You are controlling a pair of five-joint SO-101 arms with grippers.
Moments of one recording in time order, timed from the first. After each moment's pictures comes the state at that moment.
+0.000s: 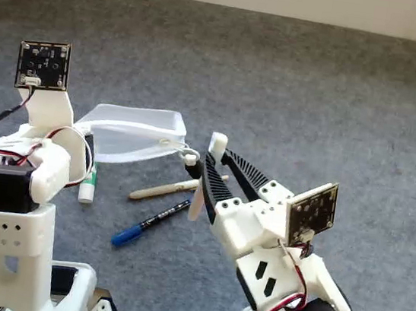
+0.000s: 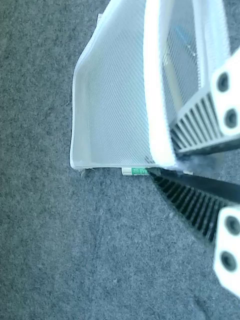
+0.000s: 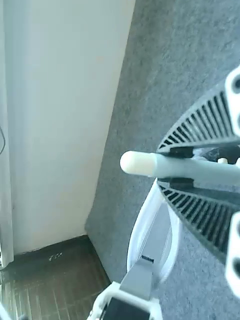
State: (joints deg) left arm -9.4 -51.5 28.2 81.8 8.0; right arm -34.5 -91.9 60.4 43.5 -4.2
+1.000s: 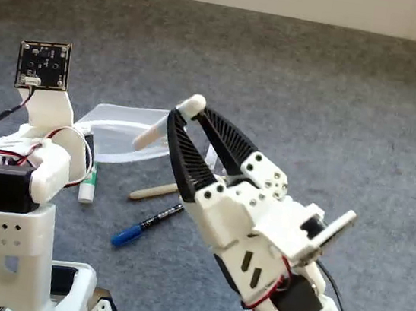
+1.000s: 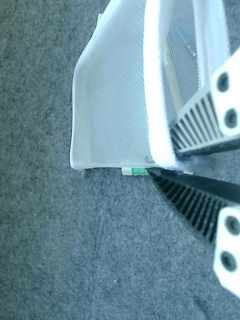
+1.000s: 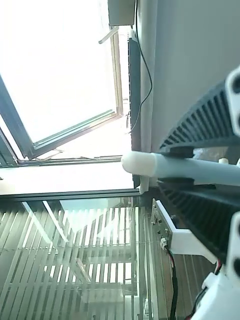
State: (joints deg) left arm -9.4 -51.5 28.2 81.8 8.0; right arm -43.0 -77.5 60.4 -1.6 -4.2
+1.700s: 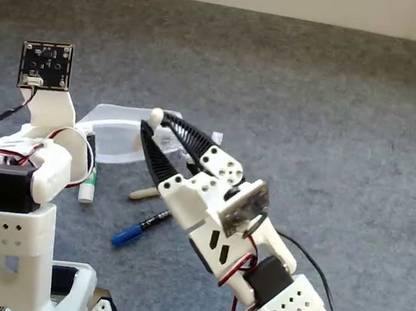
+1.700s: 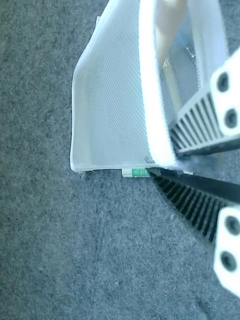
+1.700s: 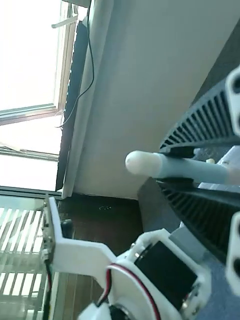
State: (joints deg) left arm -8.9 -51.5 28.2 81.8 8.0; right arm -46.0 -68.6 68.3 -3.6 10.5
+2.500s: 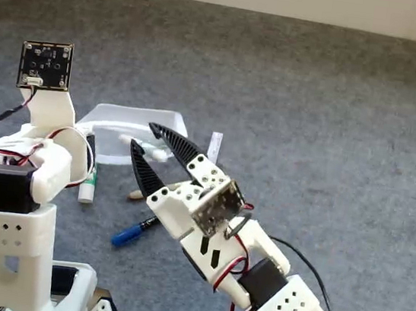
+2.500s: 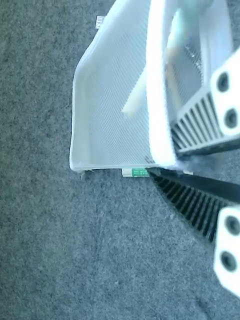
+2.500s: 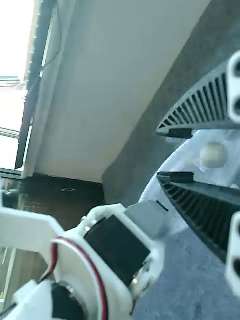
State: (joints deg) left arm -8.9 -51.5 28.2 81.8 8.0; right arm -48.8 -68.5 69.1 5.6 9.9
